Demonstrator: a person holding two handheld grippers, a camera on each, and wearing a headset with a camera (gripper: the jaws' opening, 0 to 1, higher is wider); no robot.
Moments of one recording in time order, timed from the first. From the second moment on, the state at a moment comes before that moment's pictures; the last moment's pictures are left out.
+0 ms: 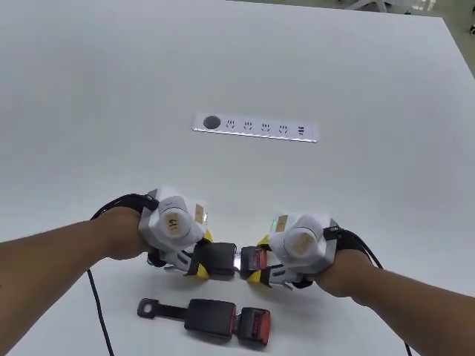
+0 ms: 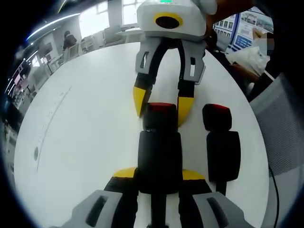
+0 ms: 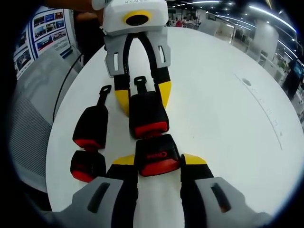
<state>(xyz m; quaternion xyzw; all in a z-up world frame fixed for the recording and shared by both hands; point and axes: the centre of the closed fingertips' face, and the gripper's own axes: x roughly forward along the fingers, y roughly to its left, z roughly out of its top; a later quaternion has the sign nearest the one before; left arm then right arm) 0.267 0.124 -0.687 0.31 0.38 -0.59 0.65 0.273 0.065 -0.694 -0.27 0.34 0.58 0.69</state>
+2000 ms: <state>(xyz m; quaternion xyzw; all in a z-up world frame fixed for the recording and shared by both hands) 0.268 0.124 -0.688 0.31 0.38 -0.58 0.65 0.274 0.062 -0.695 -0.28 0.35 0.57 0.69</state>
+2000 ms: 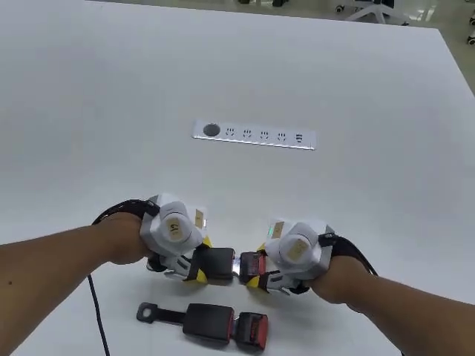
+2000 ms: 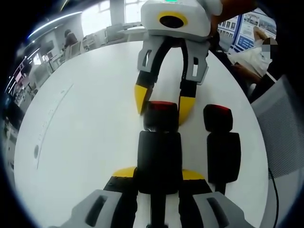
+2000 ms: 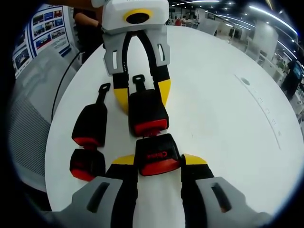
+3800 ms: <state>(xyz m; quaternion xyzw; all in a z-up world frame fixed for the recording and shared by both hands) 0.268 0.126 -0.693 0.32 0.39 -0.57 0.64 0.269 -0.026 -0.683 -0.28 0.37 0.56 0.69</state>
